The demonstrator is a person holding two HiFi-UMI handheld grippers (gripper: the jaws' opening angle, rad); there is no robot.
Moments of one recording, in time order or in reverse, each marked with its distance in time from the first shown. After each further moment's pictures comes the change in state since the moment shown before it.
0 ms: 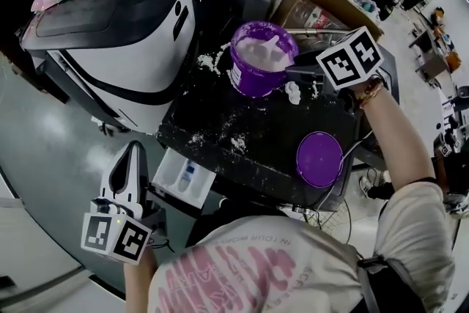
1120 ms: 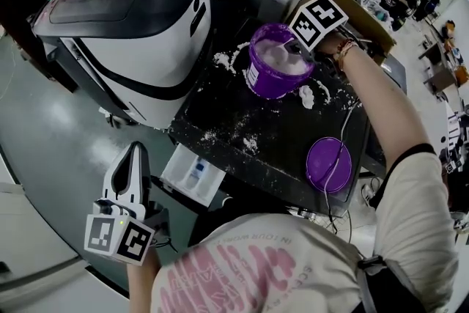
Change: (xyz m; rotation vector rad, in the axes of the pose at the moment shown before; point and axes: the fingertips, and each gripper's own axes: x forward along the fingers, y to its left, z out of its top) left arm -0.018 0.022 0.001 -0.009 -0.020 0.079; right arm 0.078 -0.053 0.047 0.000 0.220 -0.115
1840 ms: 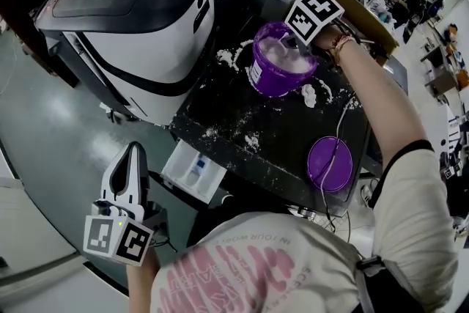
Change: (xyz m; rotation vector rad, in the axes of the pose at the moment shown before) left arm -0.010 0.004 -0.002 0.003 -0.005 0.027; right arm 0.007 0.010 0.017 -0.053 0.008 0.023
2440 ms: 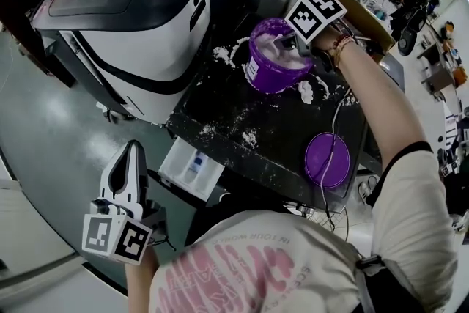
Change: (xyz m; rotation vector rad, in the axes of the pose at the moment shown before) left arm -0.002 -0.002 -0.002 -0.007 0.003 -0.017; right arm -0.007 0.028 -0.004 0.063 -0.043 0.140
